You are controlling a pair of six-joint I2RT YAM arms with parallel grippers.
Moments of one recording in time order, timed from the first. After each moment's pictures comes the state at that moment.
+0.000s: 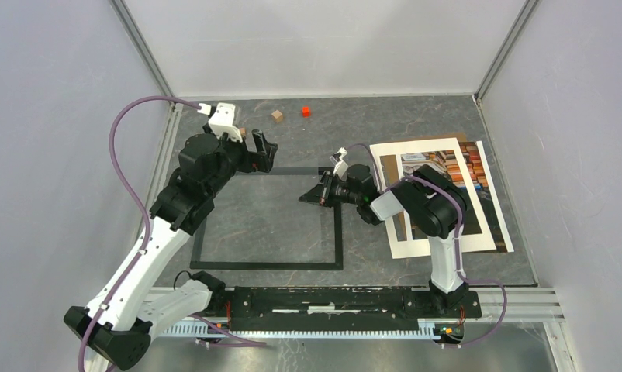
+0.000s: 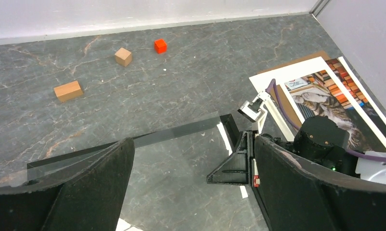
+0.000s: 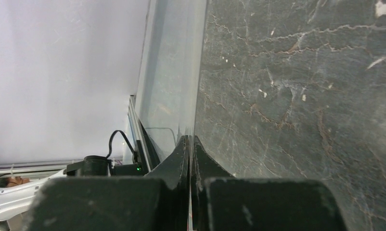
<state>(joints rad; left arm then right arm) -0.48 0.95 1.10 -0.36 -0.10 -0.21 0.65 2.05 0.81 0.96 -0.55 1.02</state>
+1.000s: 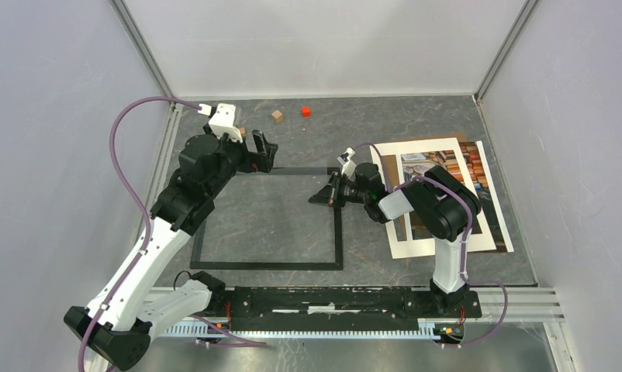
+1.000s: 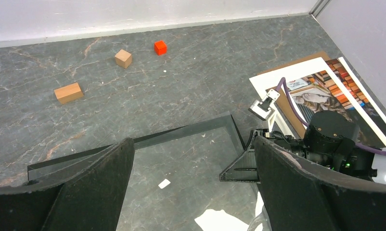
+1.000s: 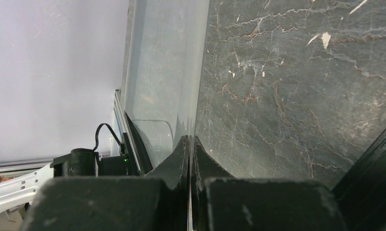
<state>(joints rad) -0.48 0.94 1.08 -0.34 -0.10 -0.21 0.59 1.98 0.76 0.84 -0.58 0.93</state>
